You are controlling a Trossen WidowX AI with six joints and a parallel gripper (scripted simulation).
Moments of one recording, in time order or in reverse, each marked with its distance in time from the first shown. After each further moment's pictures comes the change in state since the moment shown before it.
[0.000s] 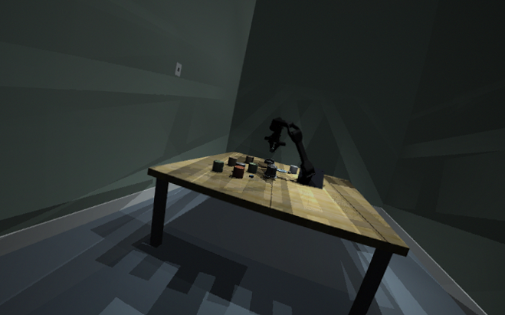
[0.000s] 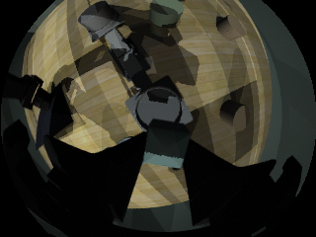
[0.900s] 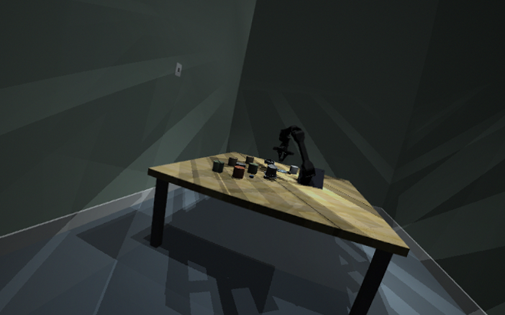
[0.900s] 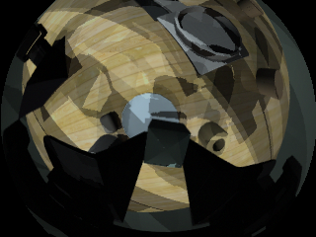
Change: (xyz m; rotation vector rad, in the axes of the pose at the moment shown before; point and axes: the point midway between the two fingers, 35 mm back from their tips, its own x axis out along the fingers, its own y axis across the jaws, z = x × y) arm 0.067 0.033 -0.125 -0.035 0.007 0.051
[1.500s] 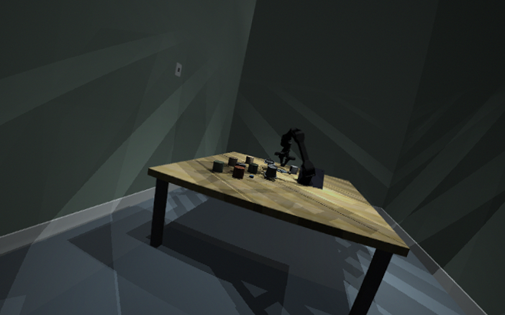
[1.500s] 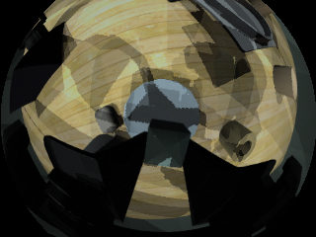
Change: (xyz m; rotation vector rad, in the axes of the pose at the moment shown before) arm 0.044 0.016 -0.024 -0.016 -0.003 0.019
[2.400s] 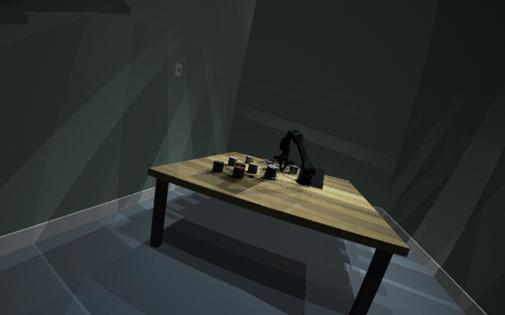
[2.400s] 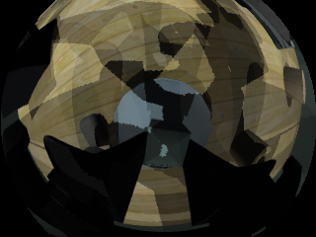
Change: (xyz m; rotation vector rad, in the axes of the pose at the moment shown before) arm 0.037 0.001 0.001 0.001 -0.004 0.004
